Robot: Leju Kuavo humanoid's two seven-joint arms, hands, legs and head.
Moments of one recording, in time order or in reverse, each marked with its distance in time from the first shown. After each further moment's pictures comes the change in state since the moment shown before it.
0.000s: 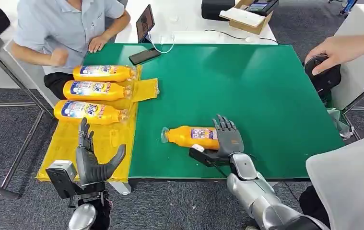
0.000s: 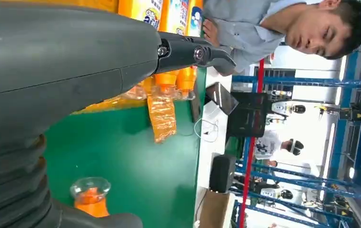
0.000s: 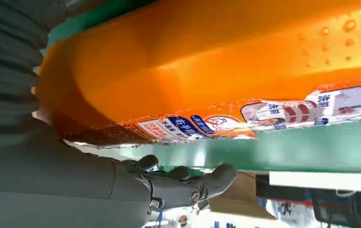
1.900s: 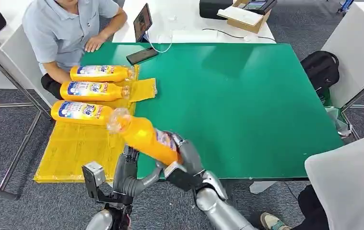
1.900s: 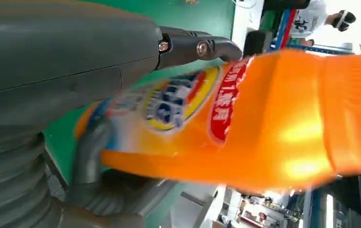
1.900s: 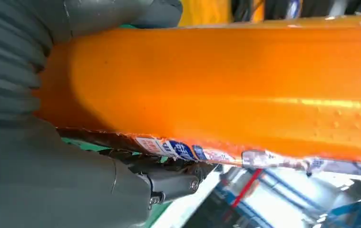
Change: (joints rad) left arm -0.022 0.034 -0.207 0.104 0.177 -0.306 0.064; right arm 0.280 0.134 0.208 -0.532 -0.748 0.181 -0.557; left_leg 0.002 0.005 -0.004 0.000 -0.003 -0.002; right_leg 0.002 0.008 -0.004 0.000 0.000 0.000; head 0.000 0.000
